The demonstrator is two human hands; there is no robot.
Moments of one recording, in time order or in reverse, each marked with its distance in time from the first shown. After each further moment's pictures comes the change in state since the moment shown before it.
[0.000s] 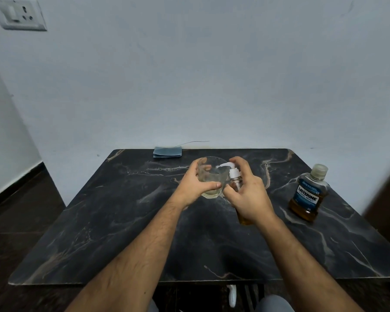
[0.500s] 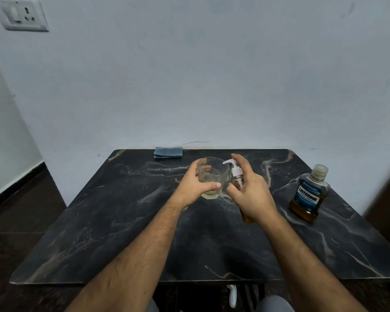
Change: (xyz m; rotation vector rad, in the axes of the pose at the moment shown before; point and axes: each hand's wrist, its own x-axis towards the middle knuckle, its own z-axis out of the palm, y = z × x) left_hand -0.002 0.000 -0.003 0.035 0.000 -0.011; right_hand 0.002 -0.005 -0.006 -0.089 -0.003 0.009
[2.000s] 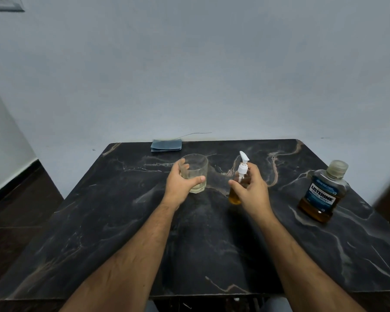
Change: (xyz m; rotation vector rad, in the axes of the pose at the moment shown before) left_hand 0.041 -0.056 -0.016 -0.030 0.293 -0.077; right_hand 0.038 0.084 0.058 0.311 0.120 0.199
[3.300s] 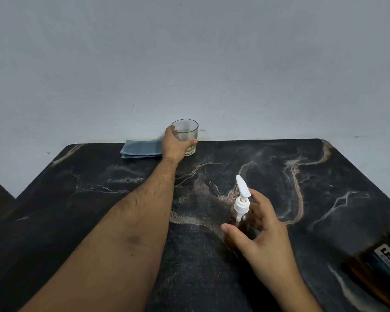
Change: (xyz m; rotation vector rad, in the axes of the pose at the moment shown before) left_hand 0.275 -0.051 0.068 0.171 0.170 -0.034; right_hand 0.043 0.048 0.012 0.017 -0.134 0.052
